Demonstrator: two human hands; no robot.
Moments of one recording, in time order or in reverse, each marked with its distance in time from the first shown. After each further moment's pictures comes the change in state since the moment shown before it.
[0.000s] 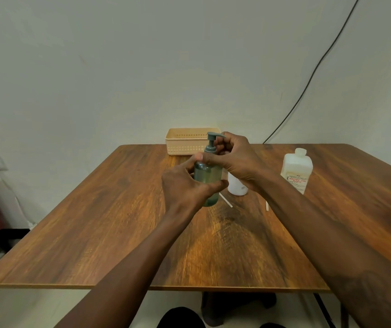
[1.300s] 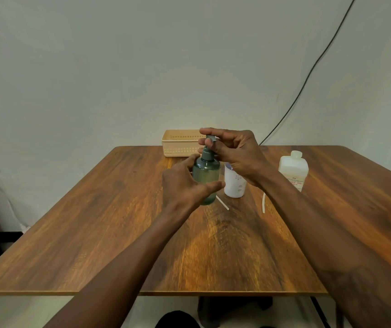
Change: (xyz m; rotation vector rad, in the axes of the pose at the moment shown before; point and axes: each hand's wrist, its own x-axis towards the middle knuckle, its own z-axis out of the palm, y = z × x) left_hand 0.014 -0.012 0.010 0.052 -0.056 0.029; right_hand 0.011 0.000 -0.017 0.026 -0.076 -0.264
